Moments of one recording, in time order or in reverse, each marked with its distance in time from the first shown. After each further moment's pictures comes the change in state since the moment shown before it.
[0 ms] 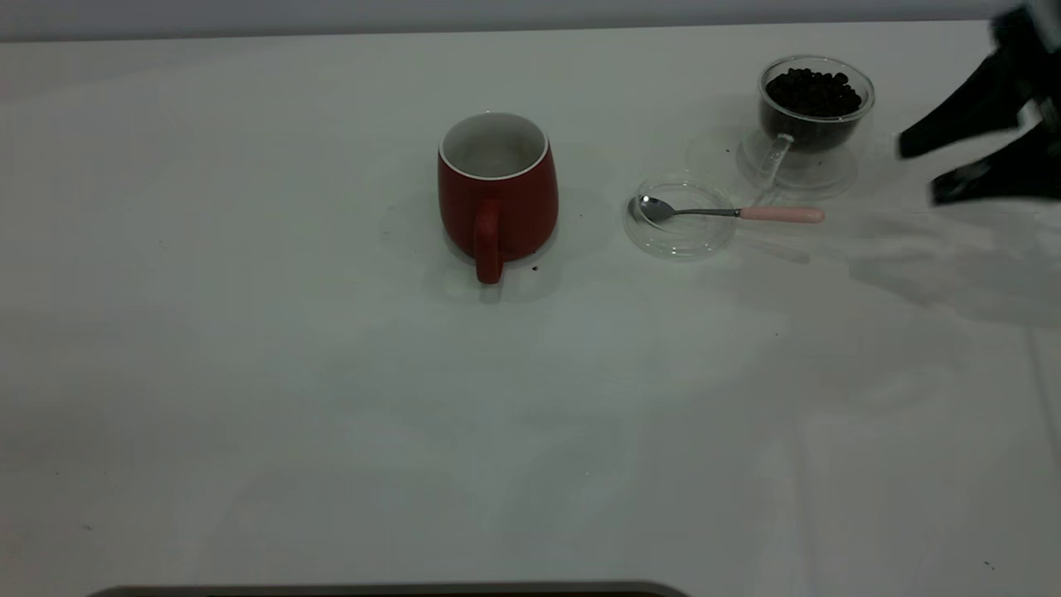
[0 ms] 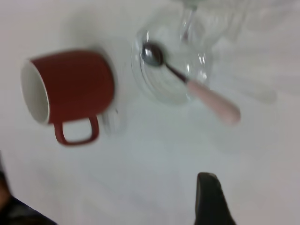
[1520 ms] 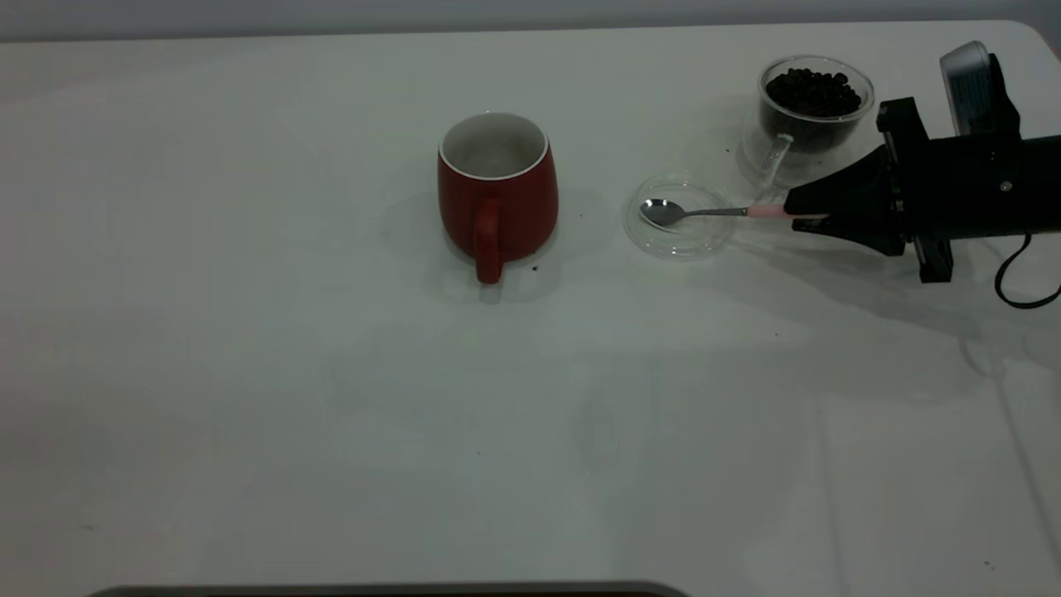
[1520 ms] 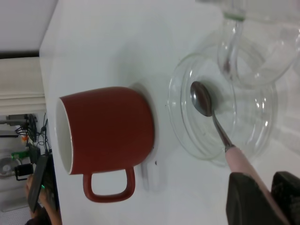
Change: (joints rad) left arm 0.000 0.000 0.000 0.000 0.000 -0.002; right arm 0.110 0.350 0.021 0.676 0.128 -0.614
